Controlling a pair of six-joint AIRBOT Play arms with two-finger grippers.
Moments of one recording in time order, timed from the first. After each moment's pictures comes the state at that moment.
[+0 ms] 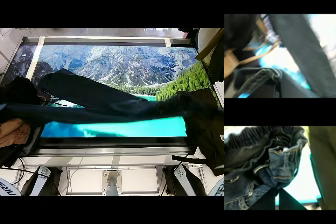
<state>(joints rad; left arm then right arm) 0.95 -0.90 0.97 0.89 -1.25 -1.25 -0.82 -0.88 0.87 -1.02 1.34 1.02</state>
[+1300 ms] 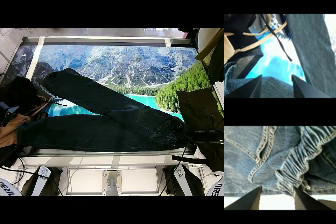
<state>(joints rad) 0.93 -0.88 0.82 0.80 -1.19 -1.19 -0.78 -0.83 0.55 -1.05 1.47 1.15</state>
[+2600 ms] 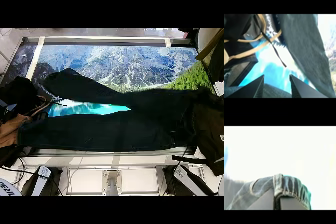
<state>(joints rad) 0.93 -0.88 0.82 0.74 -1.16 -1.19 -0.65 -1.05 0.89 -0.59 0.96 1.18</state>
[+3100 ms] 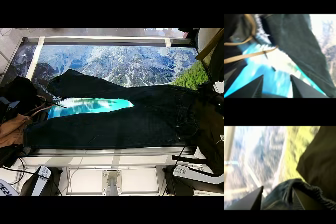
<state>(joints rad) 0.86 -0.88 0.82 0.69 -1.12 -1.17 -0.65 -1.34 0.98 -0.50 0.61 1.37</state>
